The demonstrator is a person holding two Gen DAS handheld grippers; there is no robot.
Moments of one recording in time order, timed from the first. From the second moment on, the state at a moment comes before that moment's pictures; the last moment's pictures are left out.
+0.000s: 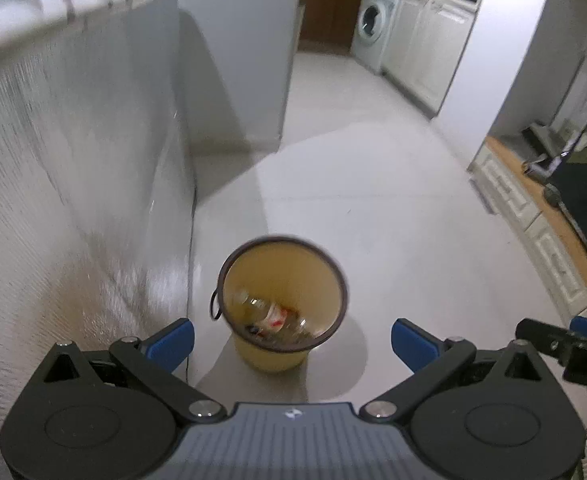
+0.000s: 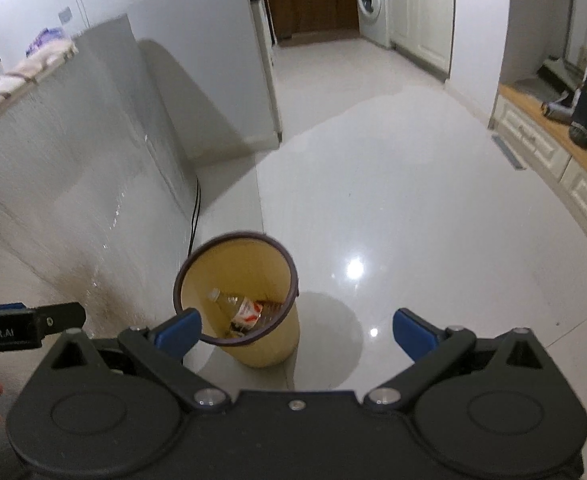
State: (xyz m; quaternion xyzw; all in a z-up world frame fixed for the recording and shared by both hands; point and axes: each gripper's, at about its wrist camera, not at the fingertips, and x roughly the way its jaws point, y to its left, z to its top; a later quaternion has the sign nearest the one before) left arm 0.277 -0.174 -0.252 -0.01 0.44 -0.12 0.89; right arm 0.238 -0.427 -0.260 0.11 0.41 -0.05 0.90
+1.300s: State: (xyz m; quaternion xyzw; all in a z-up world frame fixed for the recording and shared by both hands) left arm 0.170 0.009 0.012 0.03 0.19 -0.08 0.98; right arm 0.156 -0.302 -0.048 0.08 0.16 0.03 0.98
